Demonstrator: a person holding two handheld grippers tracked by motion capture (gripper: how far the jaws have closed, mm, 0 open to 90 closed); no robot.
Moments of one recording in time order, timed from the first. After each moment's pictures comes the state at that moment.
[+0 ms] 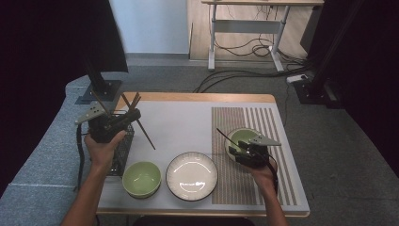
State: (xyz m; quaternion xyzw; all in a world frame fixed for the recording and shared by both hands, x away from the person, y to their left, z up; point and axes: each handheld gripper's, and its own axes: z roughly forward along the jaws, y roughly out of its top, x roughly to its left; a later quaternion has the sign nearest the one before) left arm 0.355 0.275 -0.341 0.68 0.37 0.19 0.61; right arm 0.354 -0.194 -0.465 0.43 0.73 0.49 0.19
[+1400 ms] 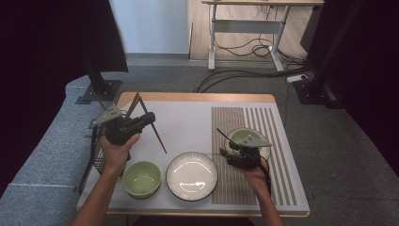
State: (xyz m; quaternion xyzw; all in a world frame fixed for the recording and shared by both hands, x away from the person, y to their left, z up) left arm 0.356 0.238 -0.347 0.70 0.35 0.17 0.61; right arm 0.350 -0.167 -0.462 0.39 0.75 0.50 0.18
